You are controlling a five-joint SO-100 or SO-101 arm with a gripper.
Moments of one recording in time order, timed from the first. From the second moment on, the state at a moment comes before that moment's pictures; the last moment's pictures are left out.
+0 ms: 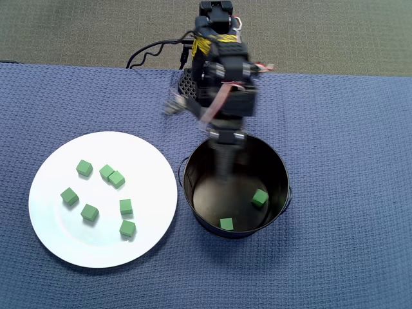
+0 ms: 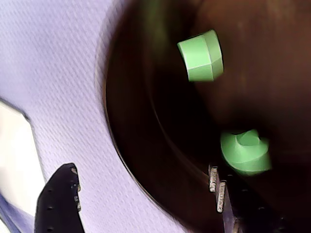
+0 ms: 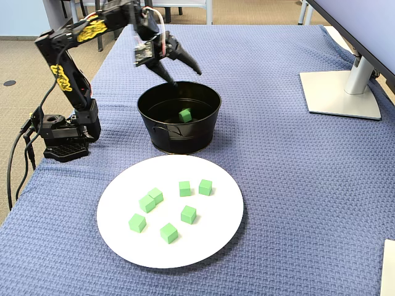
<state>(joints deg) -2.4 107.5 85.8 77.8 2.9</state>
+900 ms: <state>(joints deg) 42.5 74.4 81.7 69.9 4.7</state>
